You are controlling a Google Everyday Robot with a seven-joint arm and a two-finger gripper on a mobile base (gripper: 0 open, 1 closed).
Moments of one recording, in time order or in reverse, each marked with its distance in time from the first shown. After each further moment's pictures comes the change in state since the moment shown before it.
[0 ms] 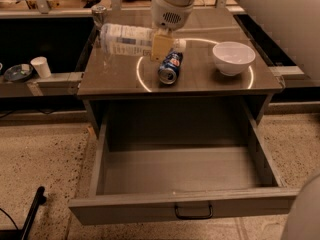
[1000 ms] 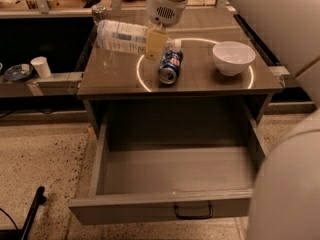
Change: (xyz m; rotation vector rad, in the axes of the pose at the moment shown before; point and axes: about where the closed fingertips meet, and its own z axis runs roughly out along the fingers) arm -0.009 -0.008 0.007 -0.051 -0.005 0.079
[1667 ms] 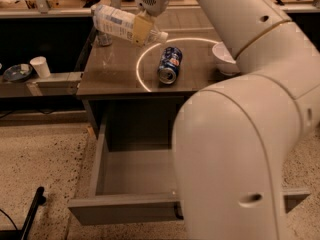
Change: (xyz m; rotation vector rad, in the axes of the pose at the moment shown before) arm -0.025 -0.059 0.030 -0.032 -0.007 0.241
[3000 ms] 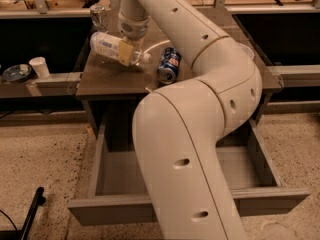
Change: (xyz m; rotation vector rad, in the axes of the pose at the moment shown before) arm -0.027 -0.016 0.112 -0.035 0.098 0.119
